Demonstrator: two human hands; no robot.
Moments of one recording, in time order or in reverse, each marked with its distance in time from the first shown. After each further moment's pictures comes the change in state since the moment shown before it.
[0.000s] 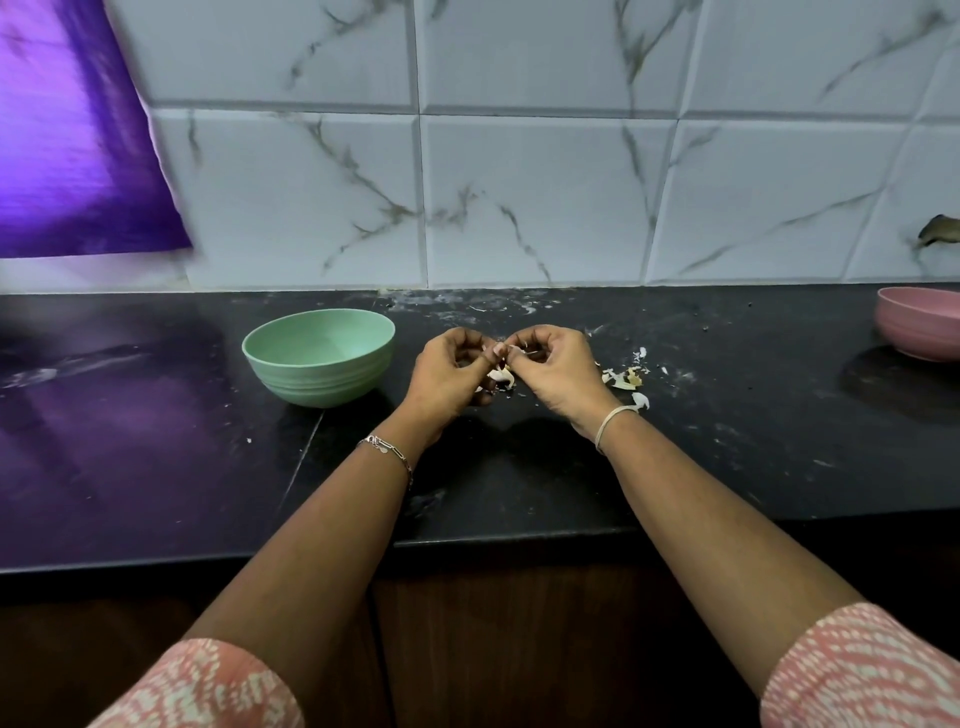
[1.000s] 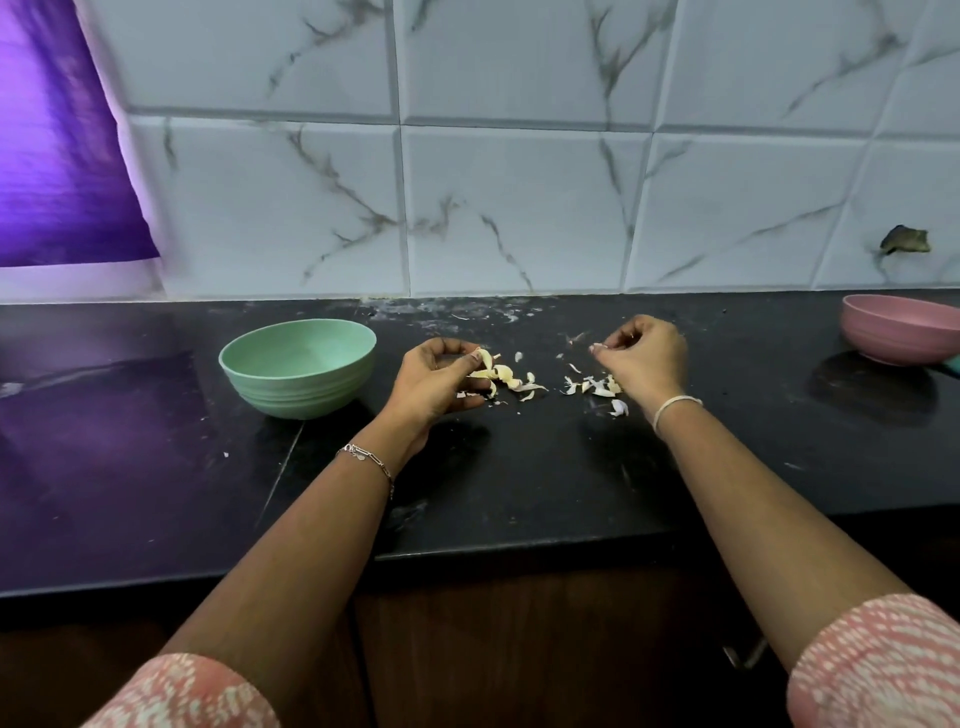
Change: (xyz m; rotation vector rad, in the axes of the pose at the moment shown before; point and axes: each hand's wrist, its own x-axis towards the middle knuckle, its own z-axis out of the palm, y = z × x) left_hand -0.004 0.011 0.002 -0.237 -0.022 -0.148; right_hand 0.015 0.019 -0.090 -0.378 0.391 0.179
